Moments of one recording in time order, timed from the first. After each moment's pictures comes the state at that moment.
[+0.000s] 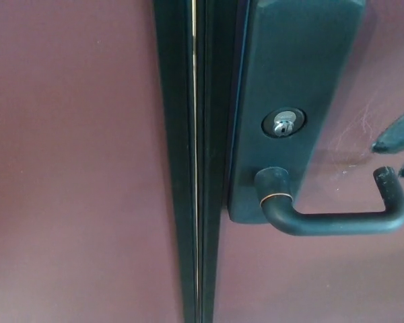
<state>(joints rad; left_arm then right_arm) -0.08 0.50 0.26 1.32 -0.01 -0.21 -0.16 -0.10 -1.33 -0.46 -0.67 0.79 0.36 0.59</state>
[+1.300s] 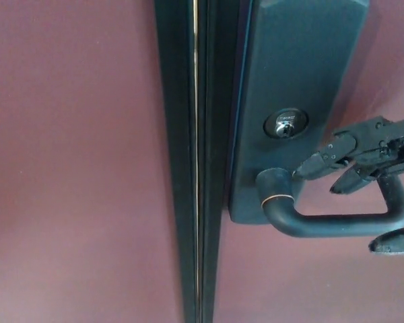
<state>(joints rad) -0.06 0.51 0.27 1.31 -0.01 -0.21 -0.17 -0.35 -1.21 -0.01 -0.73 0.46 0.50 0.61</state>
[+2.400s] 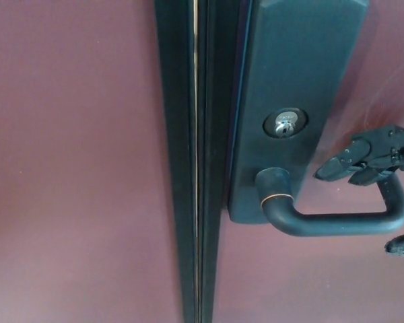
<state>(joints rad) -0.06 0.51 0.26 1.31 -0.02 -0.22 -0.18 -0.28 -1.16 -0.01 -0.68 0.28 0.45 0.69</state>
